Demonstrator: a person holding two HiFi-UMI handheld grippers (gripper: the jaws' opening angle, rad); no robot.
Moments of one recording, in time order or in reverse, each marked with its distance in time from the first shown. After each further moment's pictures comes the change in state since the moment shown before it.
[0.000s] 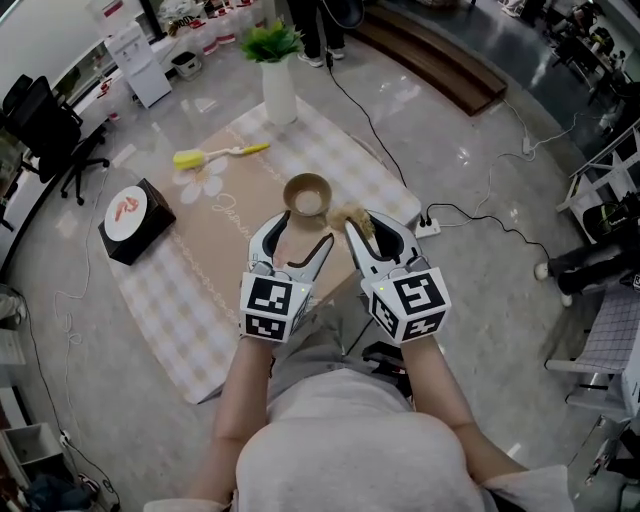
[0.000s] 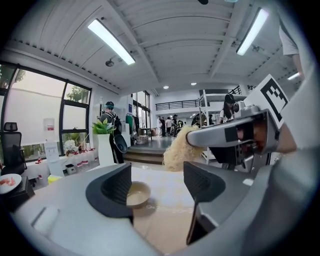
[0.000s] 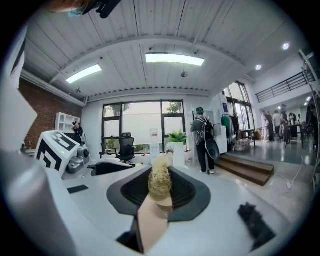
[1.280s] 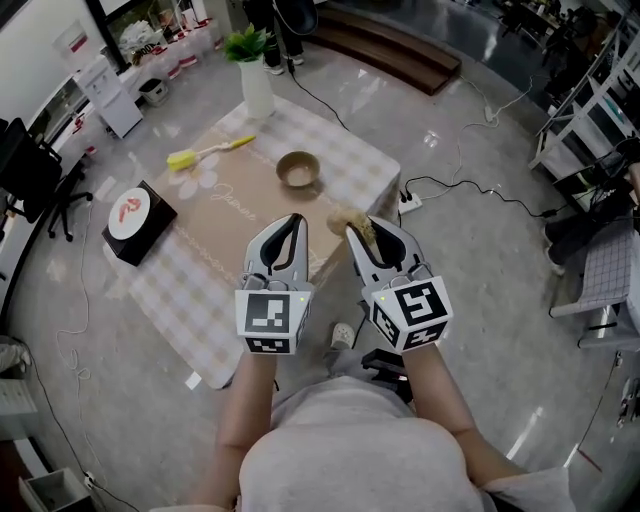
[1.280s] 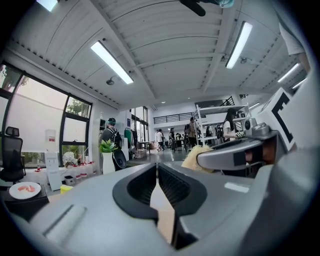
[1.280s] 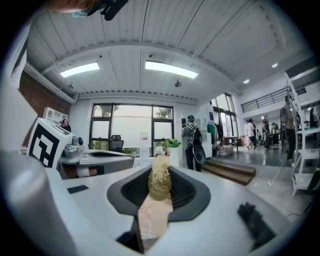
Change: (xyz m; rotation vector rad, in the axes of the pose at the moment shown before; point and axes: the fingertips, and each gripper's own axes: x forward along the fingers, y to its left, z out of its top) left arm -0.122 -0.033 0.042 0.033 -0.169 -0.016; right arm -0.094 0.090 0.010 -0.009 -0.042 -0.179
